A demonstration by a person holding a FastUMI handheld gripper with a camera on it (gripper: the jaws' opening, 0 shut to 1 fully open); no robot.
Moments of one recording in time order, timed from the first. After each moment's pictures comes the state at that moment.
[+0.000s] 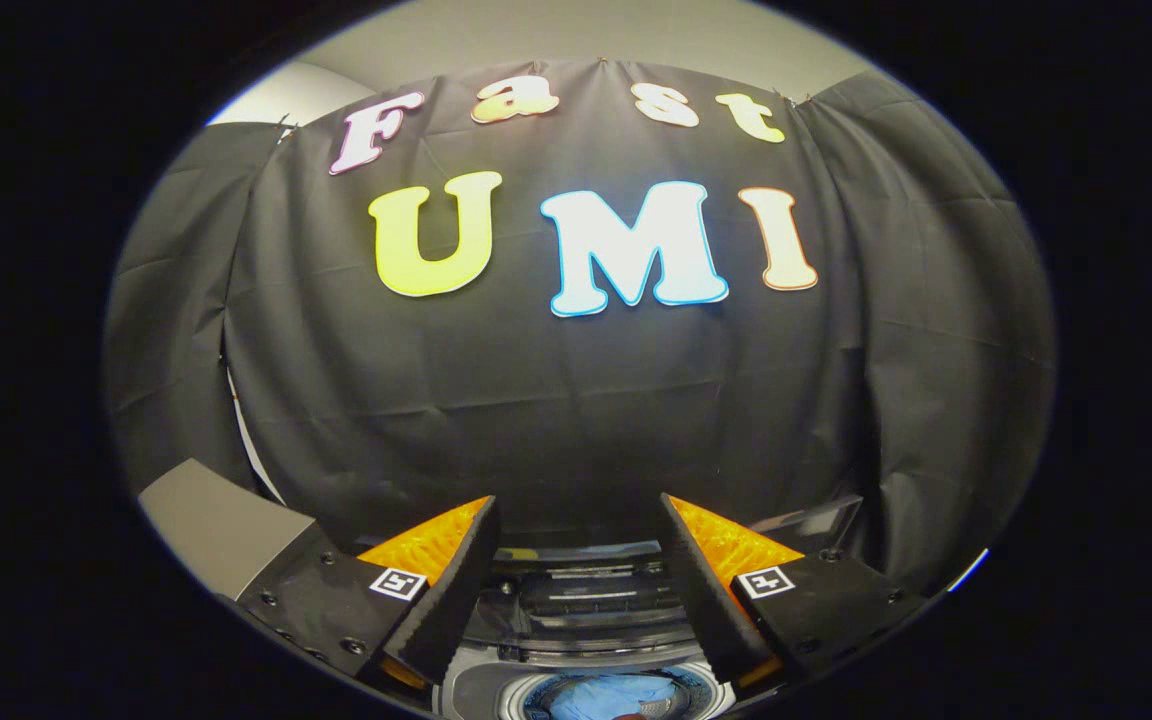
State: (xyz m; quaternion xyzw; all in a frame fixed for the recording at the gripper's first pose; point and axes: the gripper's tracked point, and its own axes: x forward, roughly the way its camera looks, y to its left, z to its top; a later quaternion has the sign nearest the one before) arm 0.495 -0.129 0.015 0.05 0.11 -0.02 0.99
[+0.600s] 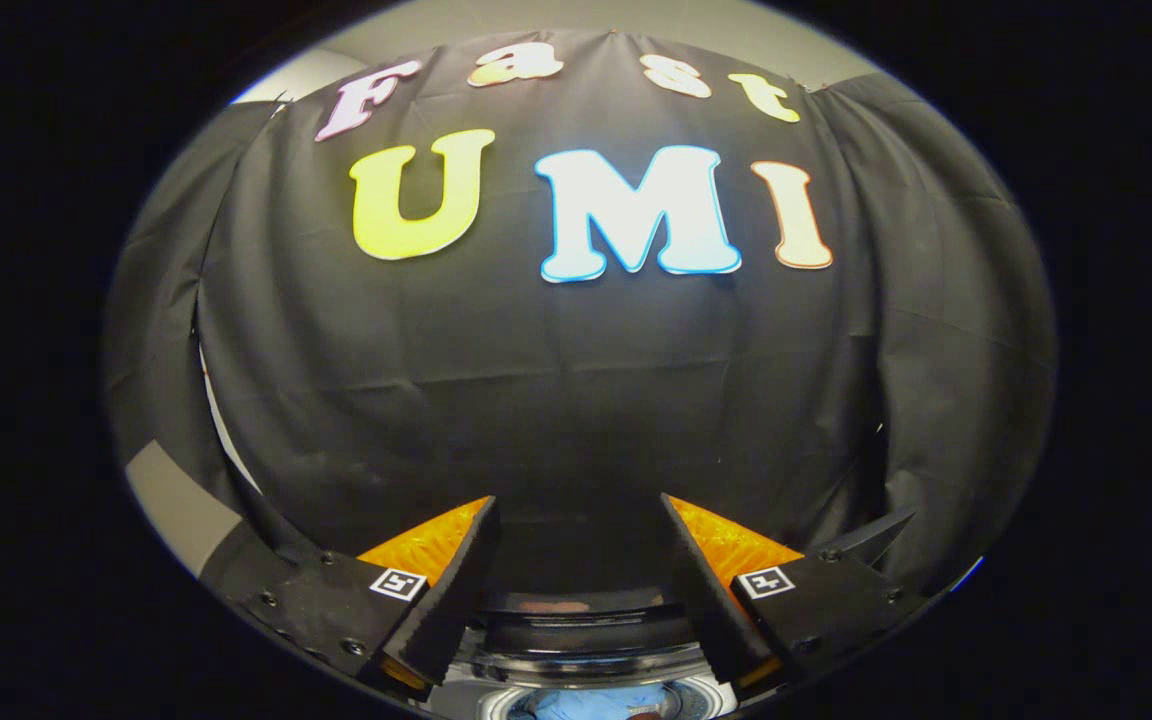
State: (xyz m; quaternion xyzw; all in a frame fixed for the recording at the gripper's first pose) arm 0.544 -0.134 -0.022 0.01 0.13 -0.03 0.99
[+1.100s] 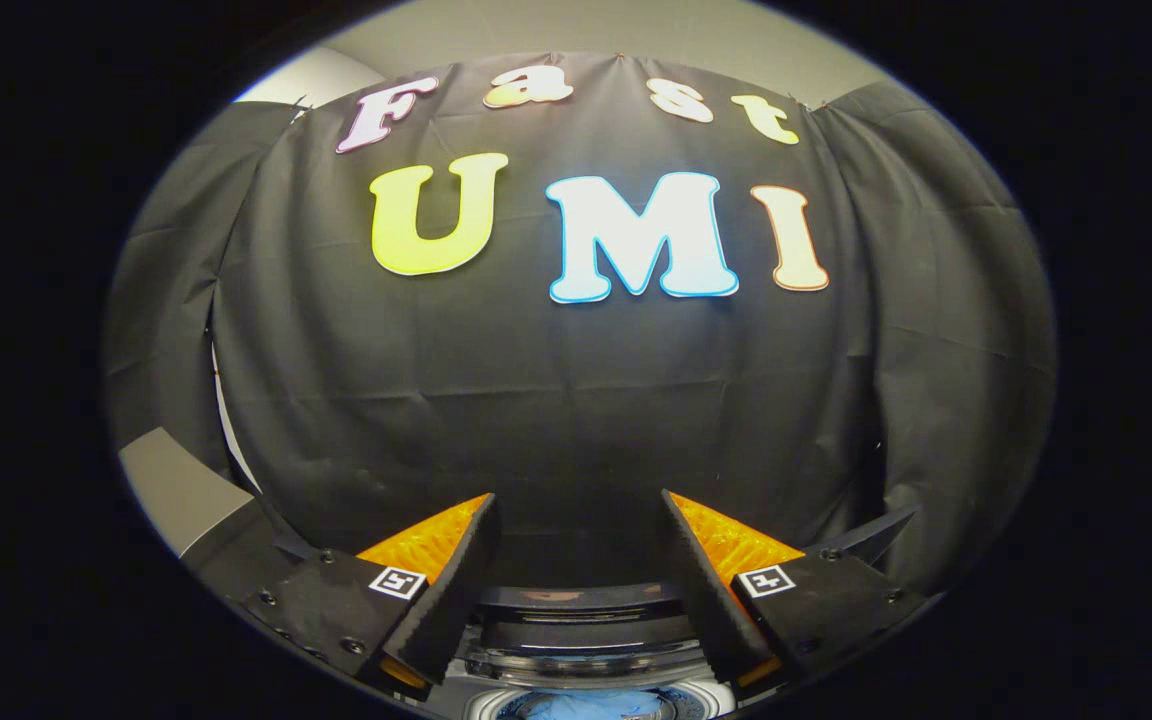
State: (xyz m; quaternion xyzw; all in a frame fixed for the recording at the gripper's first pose) arm 0.532 -0.134 -0.015 0.01 0.09 -0.02 1.00
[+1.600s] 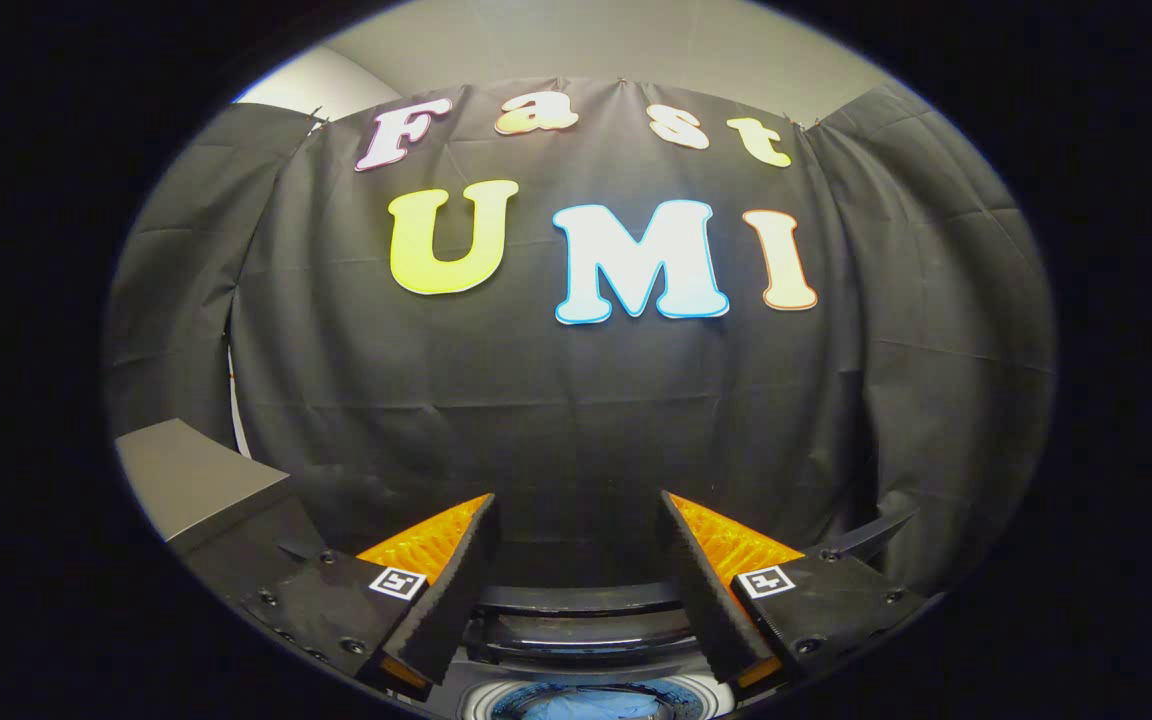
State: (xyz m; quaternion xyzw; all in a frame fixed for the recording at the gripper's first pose) arm 0.479 -0.133 -0.018 0.01 0.05 -0.02 1.00
